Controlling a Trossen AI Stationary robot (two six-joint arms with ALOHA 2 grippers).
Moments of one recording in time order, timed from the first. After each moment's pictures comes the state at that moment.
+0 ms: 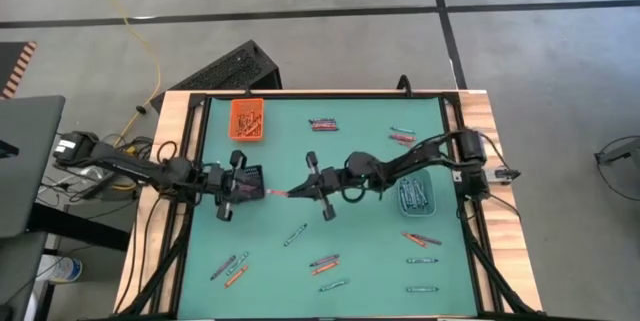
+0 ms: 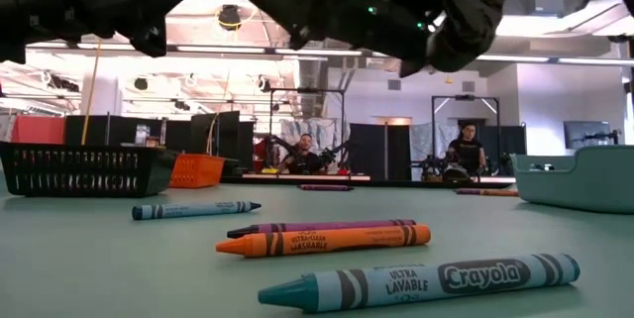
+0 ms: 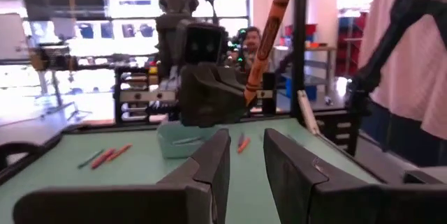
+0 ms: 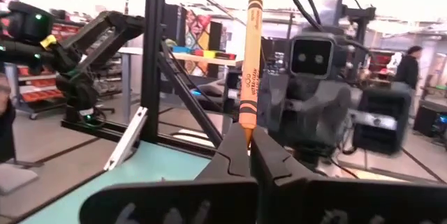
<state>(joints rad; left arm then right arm) -0.17 0.75 0.03 0.98 -0.04 0.02 0.03 2.00 1.02 1.20 -0.31 -0.05</state>
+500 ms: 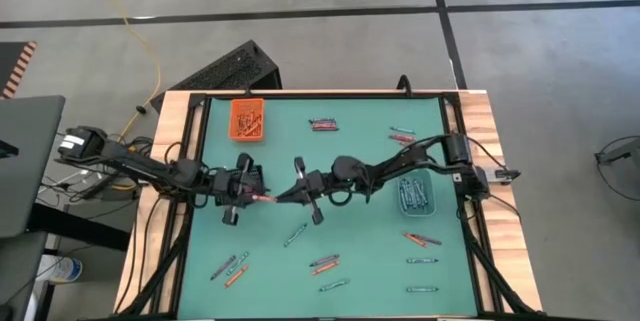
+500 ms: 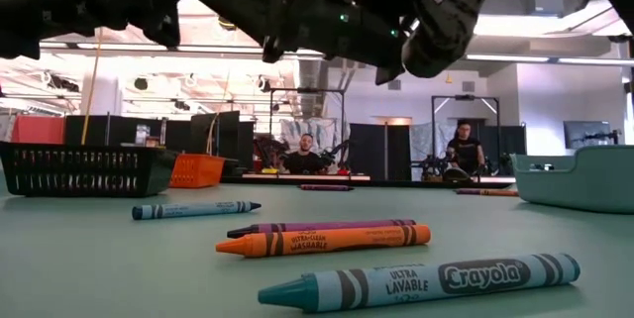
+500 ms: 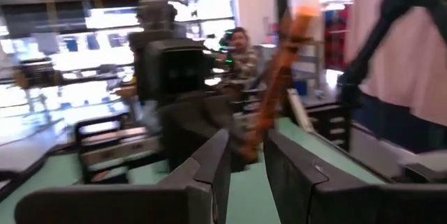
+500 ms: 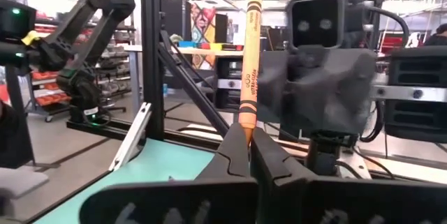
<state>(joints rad) -0.19 0.95 0.09 1.12 0.01 0.09 0.03 2.10 1.15 1.14 -0.31 0.00</state>
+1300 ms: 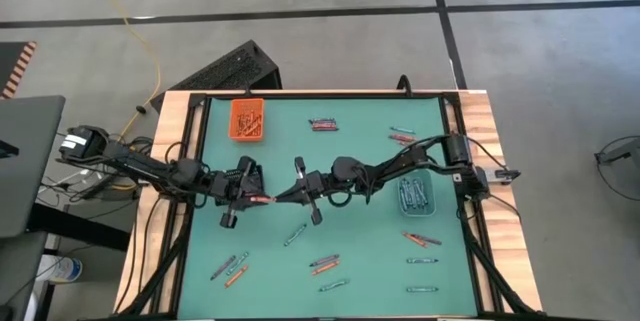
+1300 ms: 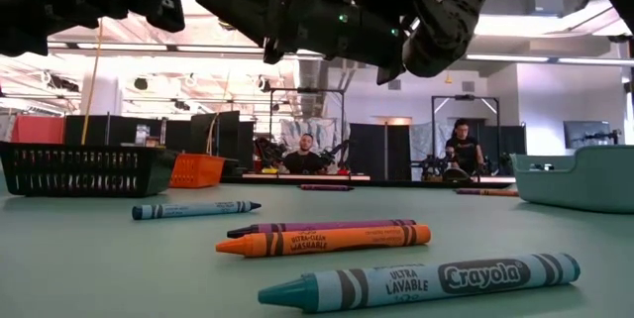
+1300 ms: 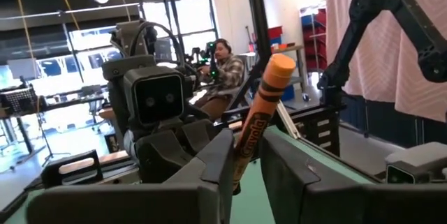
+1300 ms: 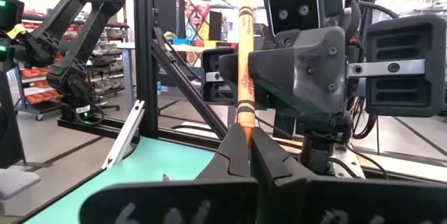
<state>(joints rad) -0.19 0.98 0.11 1.17 0.10 0.14 0.04 2.10 1.15 1.13 -0.28 -0.01</state>
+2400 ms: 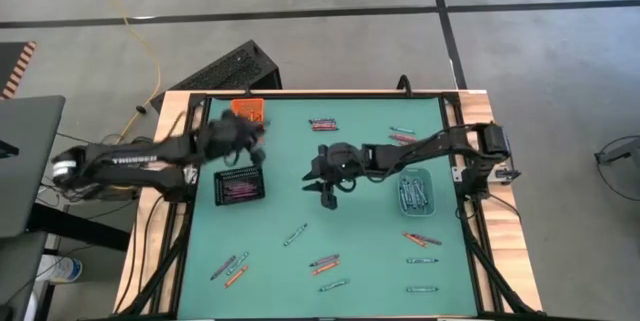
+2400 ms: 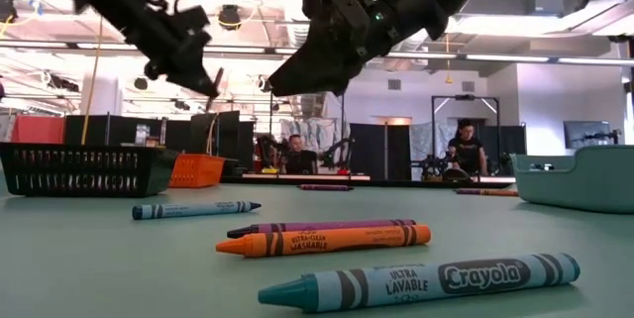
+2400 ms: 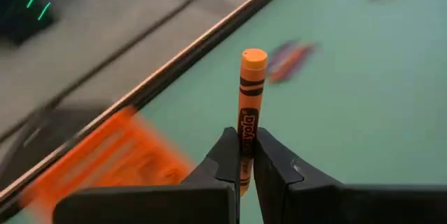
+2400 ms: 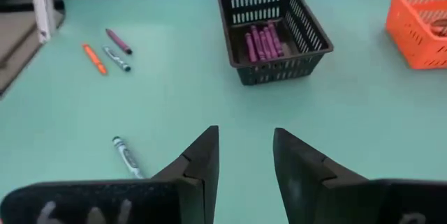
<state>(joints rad) 0.34 0.93 0.56 -0.12 -0.40 -0.11 -0.02 1.80 1.13 0.16 -0.11 0.05</state>
